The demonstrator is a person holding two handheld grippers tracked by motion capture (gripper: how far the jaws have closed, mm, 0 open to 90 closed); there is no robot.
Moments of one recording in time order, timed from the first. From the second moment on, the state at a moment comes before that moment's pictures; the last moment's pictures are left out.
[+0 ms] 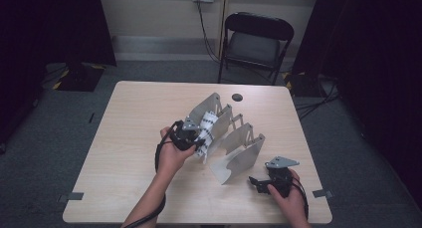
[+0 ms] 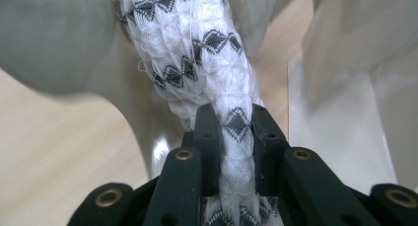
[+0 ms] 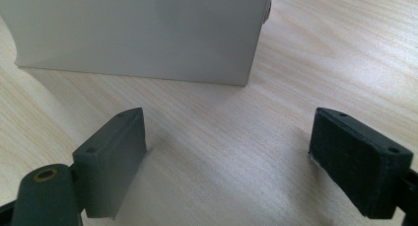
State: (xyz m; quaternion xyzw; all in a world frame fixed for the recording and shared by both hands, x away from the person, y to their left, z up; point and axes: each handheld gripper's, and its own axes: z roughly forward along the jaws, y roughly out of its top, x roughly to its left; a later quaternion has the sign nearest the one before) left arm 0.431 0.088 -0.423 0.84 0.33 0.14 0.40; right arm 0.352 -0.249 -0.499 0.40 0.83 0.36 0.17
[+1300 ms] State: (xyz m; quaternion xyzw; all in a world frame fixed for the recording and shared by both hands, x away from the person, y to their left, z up) left arm 0.438 0.085 -0.467 0.86 0.35 0.11 0.37; right arm 0.352 -0.248 -0.499 0.39 0.83 0.36 0.17
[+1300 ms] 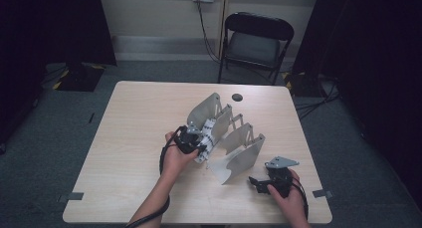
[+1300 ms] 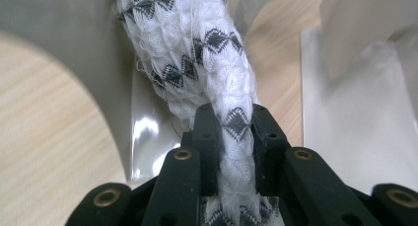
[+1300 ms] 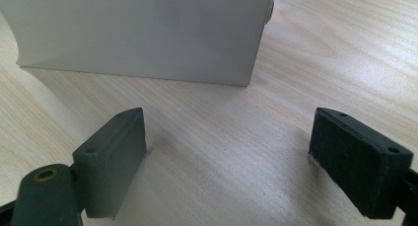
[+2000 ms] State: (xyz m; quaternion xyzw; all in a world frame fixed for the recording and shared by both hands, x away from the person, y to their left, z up) left arm 0.432 0.085 -0.475 0.83 0.37 0.13 0.39; right arm 0.351 -0.248 -0.499 0.39 0.83 0.36 0.17
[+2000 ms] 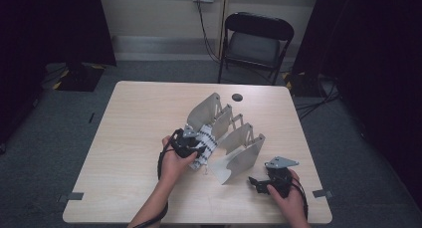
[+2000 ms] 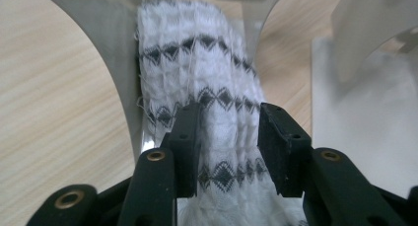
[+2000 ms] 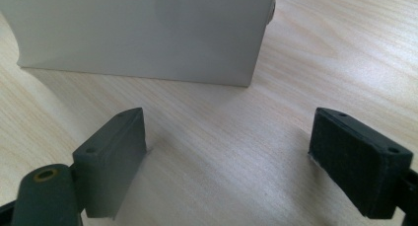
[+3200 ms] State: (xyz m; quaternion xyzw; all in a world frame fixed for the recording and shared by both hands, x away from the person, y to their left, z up) left arm 0.450 0.082 -0.348 0.81 0.33 0.21 0.42; right arm 0.351 -0.247 -0.499 0.39 0.83 0.36 0.17
